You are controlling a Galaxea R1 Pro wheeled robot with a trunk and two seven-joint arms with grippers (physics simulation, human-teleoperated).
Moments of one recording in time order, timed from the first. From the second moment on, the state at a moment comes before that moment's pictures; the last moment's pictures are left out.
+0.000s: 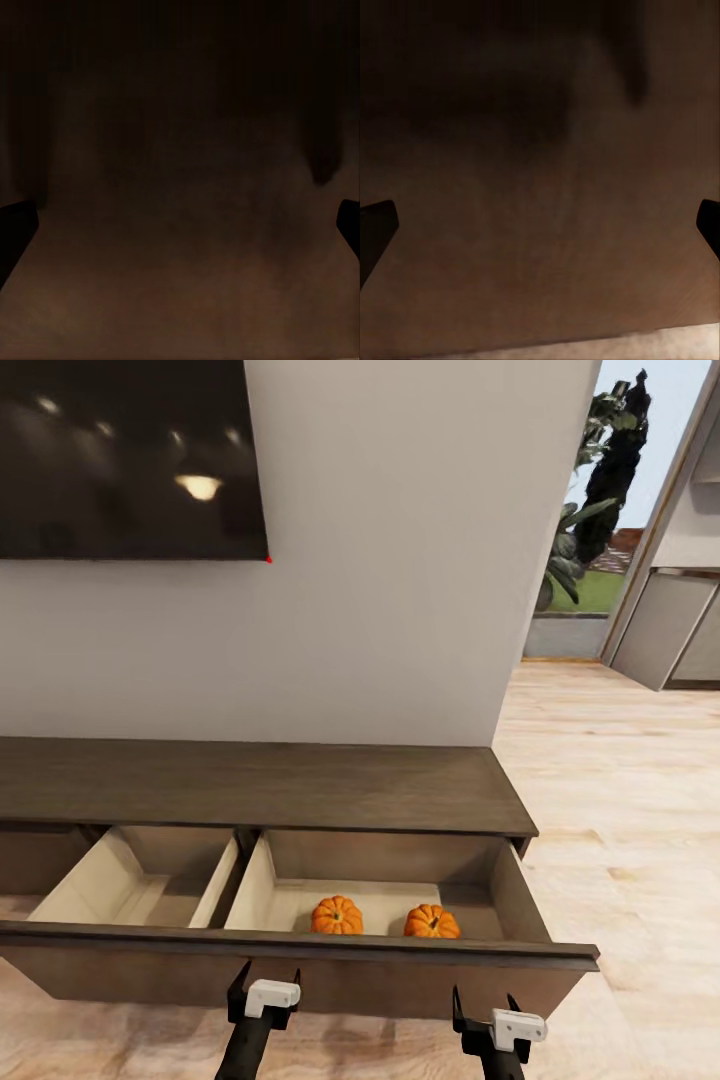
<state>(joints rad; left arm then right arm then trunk) -0.42 -0.05 -0.62 -0.23 0.28 -0.74 0.29 -0.31 0.00 0.46 -0.30 -0.38 -0.80 -0.26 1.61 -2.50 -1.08</state>
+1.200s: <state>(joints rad) -0.42 -0.05 -0.62 -0.23 0.28 -0.74 0.29 -0.31 0.00 0.46 -0.30 -0.37 -0.80 -0.26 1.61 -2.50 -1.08</state>
